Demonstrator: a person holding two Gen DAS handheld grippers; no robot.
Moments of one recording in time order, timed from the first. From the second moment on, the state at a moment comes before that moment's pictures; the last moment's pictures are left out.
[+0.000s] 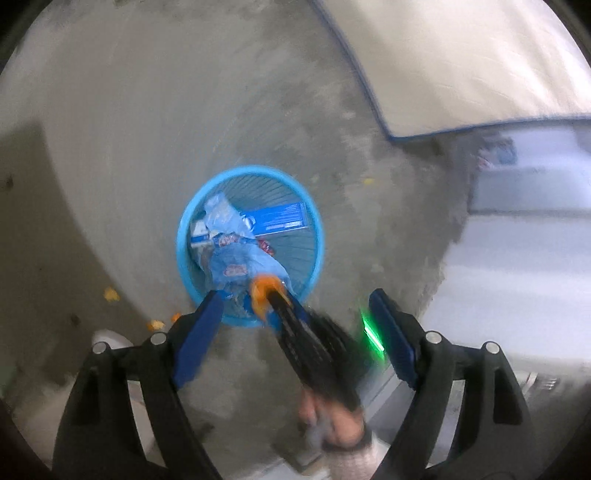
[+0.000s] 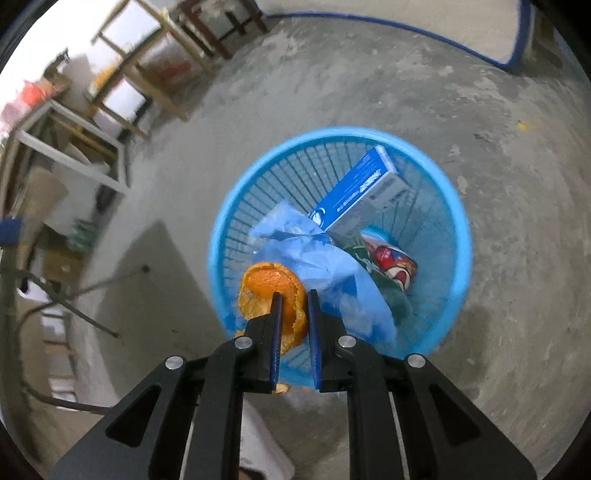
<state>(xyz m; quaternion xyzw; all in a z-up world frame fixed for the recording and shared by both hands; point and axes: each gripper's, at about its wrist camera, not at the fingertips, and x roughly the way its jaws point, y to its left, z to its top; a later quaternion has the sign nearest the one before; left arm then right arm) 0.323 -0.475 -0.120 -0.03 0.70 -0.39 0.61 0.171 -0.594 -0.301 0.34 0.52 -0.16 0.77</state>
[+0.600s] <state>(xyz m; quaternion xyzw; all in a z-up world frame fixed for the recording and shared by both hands) 0.274 -0.157 0.005 -0.15 0.53 -0.33 0.77 0.217 -0.566 -0.314 0.29 0.59 -0.09 0.75</state>
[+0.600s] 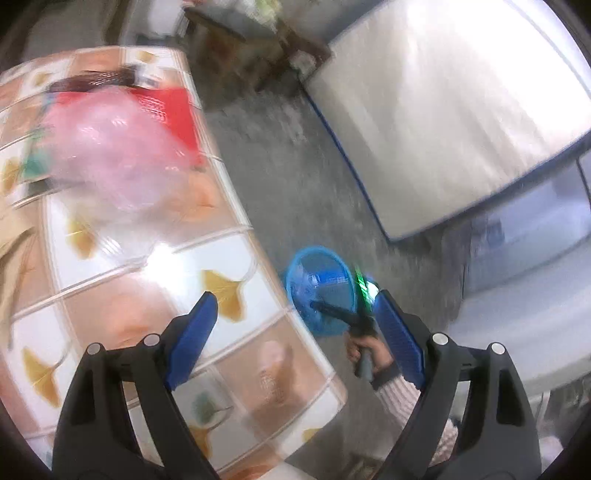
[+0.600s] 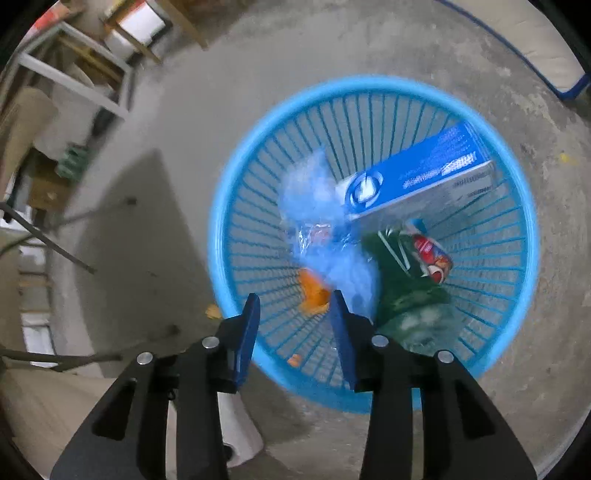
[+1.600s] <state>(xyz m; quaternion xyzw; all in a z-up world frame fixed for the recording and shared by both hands) 0.253 0.058 -0.021 -0.05 0.40 -0.20 0.89 0.231 -0.282 0.002 0.15 0.40 0.19 0.89</state>
